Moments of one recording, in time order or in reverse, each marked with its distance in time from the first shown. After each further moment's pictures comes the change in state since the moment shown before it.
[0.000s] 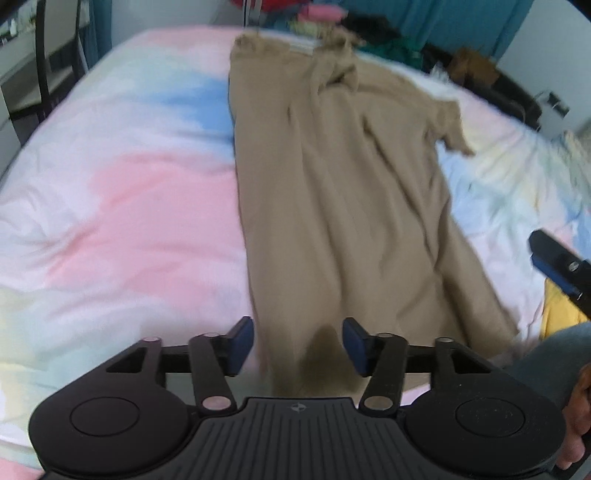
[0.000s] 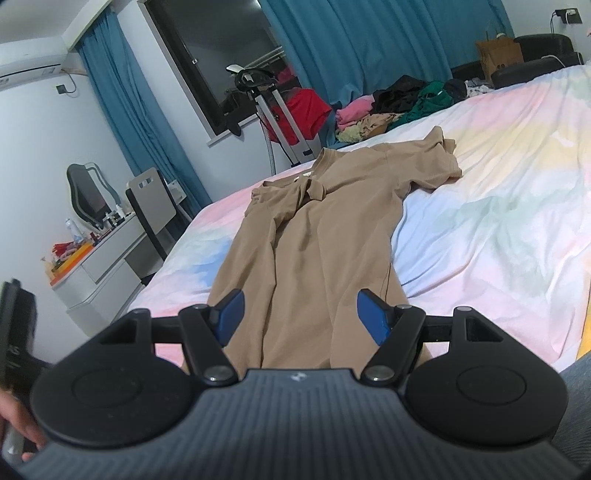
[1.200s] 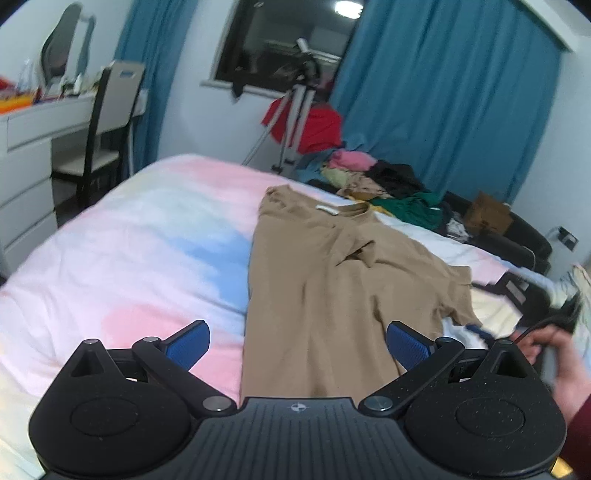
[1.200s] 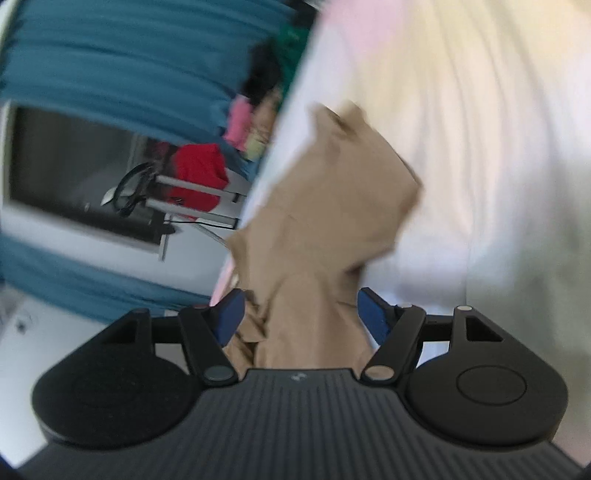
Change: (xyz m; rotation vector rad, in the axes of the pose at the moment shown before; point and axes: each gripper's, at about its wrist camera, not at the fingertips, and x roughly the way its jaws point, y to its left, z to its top) left arm -0.023 0.001 0.051 -0.185 -0.461 0.048; right arm 0.203 -0.192 0.113 0.827 0.038 0.010
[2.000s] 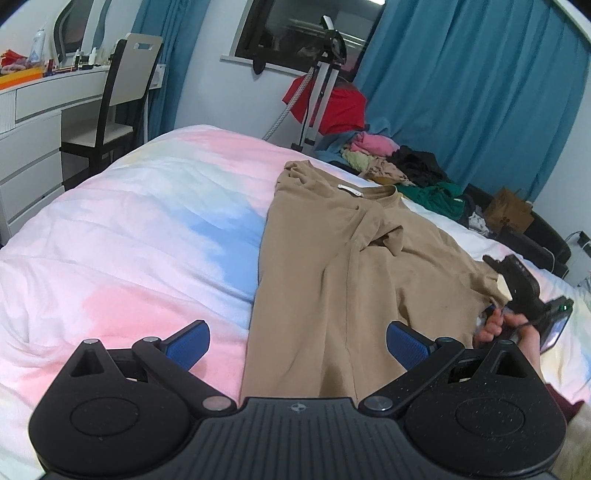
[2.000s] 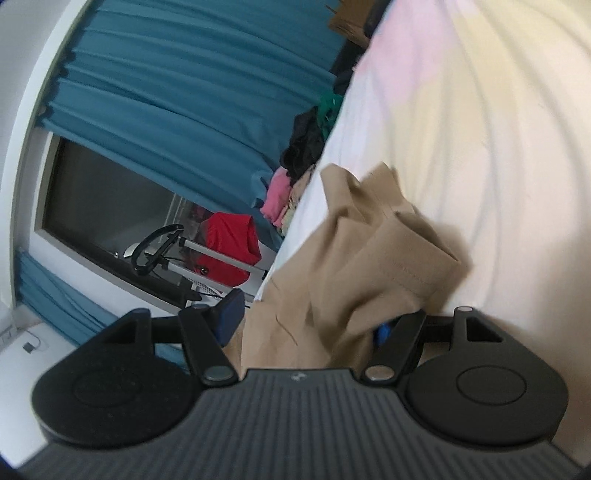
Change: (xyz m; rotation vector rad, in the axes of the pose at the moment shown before) left arm 0.047 -0.001 -0.004 -0.037 0.056 0.050; right arm 0.086 -0.020 0.038 -0.135 -0.297 0.162
